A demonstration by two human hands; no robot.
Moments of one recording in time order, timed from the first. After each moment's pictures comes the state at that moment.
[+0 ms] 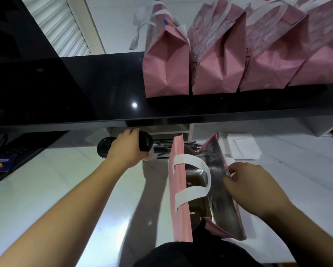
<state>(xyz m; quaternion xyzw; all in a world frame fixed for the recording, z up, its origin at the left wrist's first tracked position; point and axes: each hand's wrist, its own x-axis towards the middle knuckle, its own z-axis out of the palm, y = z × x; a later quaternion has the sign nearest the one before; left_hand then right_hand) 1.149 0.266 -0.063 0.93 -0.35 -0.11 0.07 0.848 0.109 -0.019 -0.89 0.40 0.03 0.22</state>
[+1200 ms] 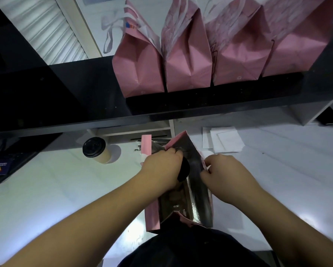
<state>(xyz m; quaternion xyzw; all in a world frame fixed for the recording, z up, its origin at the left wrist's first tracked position) 0.972 0.189 -0.030 0.83 -0.54 -0.10 -0.12 0.821 0.083 -0.017 -0.89 0.36 0.04 0.26</state>
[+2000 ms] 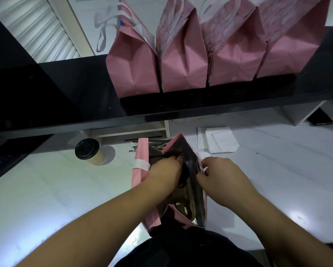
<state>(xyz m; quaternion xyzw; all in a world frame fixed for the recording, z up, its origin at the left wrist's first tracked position) 0.978 0.166 -0.089 0.82 -0.53 -0.19 -0.10 0.822 0.086 -0.023 -0.88 0.37 0.03 0.27</state>
